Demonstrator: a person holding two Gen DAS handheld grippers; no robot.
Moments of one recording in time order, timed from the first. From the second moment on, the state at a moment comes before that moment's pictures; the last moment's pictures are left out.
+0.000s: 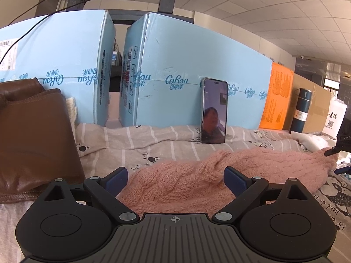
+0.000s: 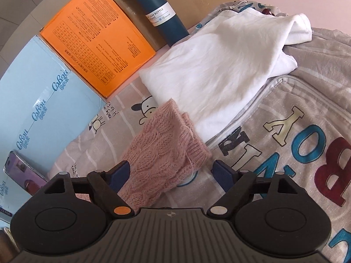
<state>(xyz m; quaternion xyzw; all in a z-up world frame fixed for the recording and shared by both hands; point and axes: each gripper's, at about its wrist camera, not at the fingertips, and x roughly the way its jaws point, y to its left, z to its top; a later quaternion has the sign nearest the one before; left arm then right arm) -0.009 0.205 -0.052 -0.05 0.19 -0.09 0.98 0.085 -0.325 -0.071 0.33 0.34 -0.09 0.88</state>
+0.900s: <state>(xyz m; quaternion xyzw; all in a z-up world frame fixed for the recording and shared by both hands) -0.013 0.206 -0.051 -0.06 0.18 -0.10 0.98 0.068 -0.264 -0.041 0.09 0.21 -0.11 0.97</state>
